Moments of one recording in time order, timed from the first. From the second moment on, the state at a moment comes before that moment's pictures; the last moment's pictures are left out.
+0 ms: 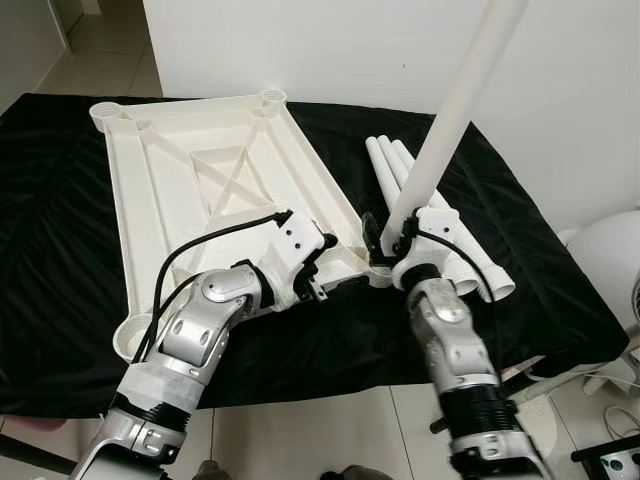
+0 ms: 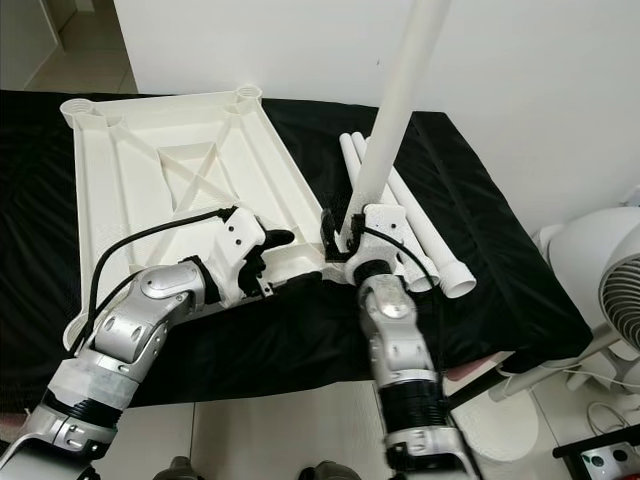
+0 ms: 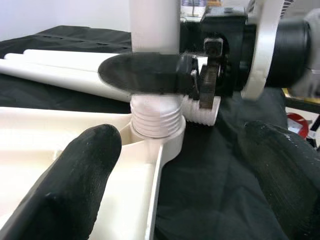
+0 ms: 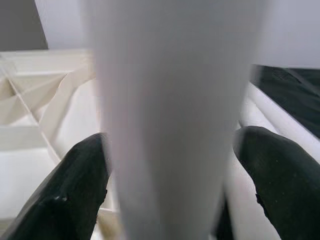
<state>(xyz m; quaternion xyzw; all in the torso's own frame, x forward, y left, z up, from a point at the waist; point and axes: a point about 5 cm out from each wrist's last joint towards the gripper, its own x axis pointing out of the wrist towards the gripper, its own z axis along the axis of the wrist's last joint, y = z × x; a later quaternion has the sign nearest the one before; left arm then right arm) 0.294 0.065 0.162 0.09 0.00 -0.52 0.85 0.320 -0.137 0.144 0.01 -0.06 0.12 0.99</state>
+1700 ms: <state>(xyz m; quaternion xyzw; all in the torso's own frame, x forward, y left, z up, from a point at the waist) 0.293 0.055 0.165 0.07 0.00 -0.53 0.85 0.343 -0.135 0.124 0.02 0.00 0.18 0.98</state>
